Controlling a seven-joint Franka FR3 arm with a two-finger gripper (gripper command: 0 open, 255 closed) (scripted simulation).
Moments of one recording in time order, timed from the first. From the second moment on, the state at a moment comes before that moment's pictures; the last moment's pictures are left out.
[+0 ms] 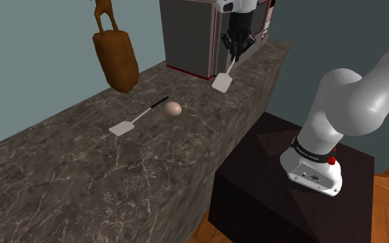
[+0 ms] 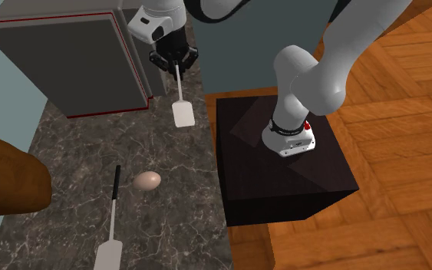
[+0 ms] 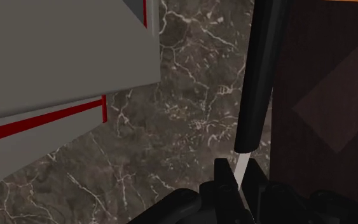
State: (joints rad) arm 0.32 -0.59 -0.31 -2.42 -0.24 1.85 -1.50
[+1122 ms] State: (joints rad) arm 0.31 -0.52 -0.35 -2.60 -0.27 2.10 -1.48
